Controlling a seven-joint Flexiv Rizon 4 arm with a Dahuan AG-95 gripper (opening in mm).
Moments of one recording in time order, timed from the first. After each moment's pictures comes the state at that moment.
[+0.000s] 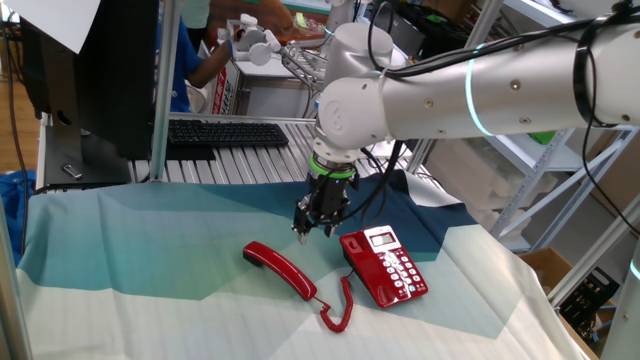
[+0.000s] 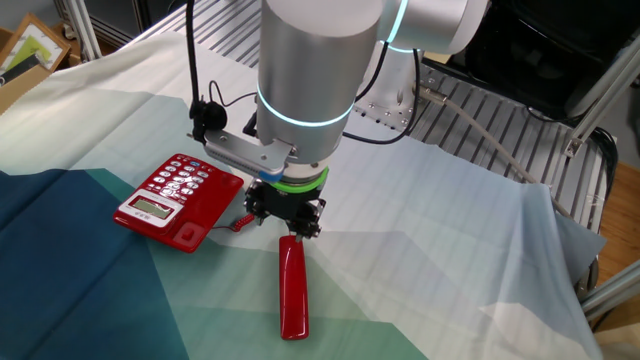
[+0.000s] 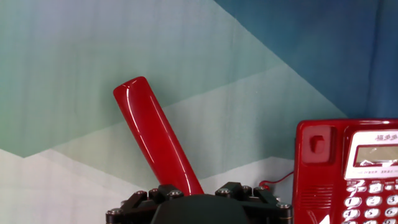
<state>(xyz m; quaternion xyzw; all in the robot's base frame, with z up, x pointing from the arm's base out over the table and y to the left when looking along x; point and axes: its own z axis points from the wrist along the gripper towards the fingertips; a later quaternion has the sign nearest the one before) 0.582 0.041 0.130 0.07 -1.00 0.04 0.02</state>
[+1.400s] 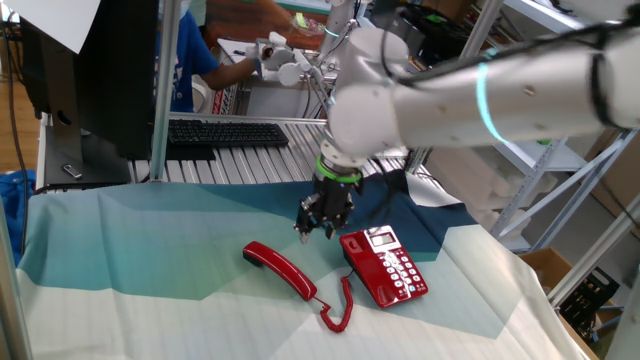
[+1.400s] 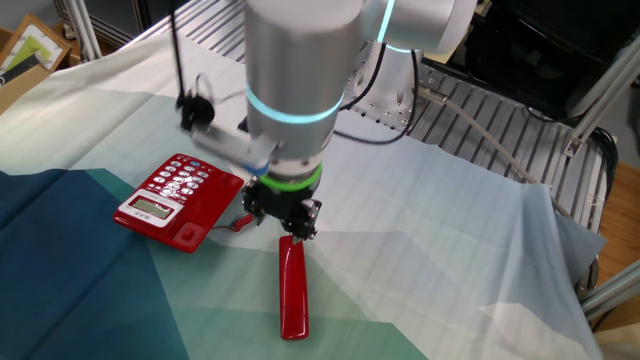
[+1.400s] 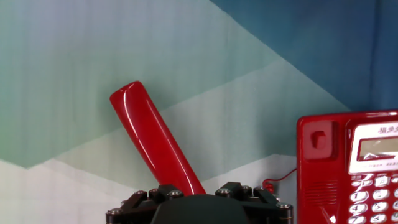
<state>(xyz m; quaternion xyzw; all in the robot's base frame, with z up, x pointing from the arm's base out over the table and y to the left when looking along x) 0.579 0.037 0.130 0.04 -1.00 0.02 -0.02</state>
